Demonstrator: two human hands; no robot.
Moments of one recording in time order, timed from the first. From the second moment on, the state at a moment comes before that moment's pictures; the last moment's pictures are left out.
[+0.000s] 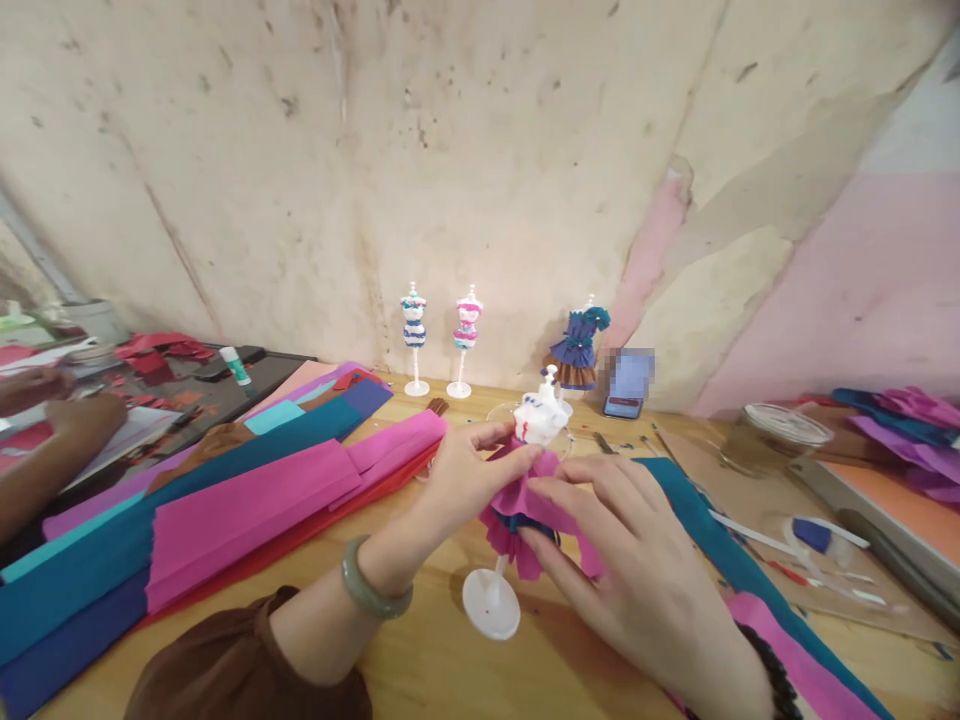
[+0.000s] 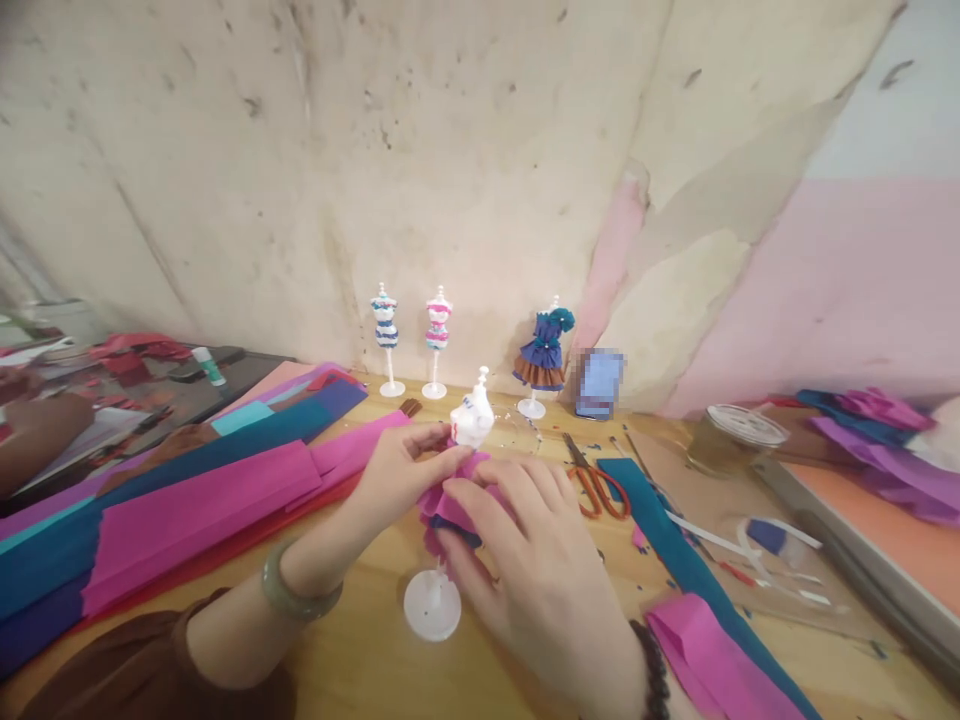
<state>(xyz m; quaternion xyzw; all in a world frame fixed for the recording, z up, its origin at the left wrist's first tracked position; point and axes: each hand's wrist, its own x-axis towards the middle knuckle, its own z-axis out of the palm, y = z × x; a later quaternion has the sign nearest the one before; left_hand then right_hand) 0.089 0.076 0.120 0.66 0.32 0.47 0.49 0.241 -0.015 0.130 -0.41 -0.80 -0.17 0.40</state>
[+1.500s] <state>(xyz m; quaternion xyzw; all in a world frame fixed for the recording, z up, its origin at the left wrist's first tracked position) 0.078 0.088 0.113 0.89 0.20 0.40 0.09 0.261 0.007 0.116 -0.50 -0.64 0.25 0.52</state>
